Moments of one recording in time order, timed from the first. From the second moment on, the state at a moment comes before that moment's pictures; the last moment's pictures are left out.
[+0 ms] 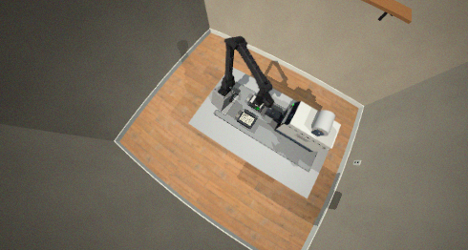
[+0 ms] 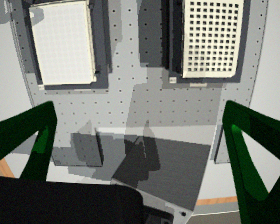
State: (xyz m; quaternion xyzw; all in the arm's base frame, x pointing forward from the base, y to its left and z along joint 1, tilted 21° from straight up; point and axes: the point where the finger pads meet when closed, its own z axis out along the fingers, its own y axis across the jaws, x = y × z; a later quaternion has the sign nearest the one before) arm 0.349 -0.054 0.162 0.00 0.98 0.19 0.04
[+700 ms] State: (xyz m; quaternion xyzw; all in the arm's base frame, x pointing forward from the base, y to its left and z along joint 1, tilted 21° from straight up) arm 0.348 -0.046 0.156 0.00 0.98 0.18 0.03
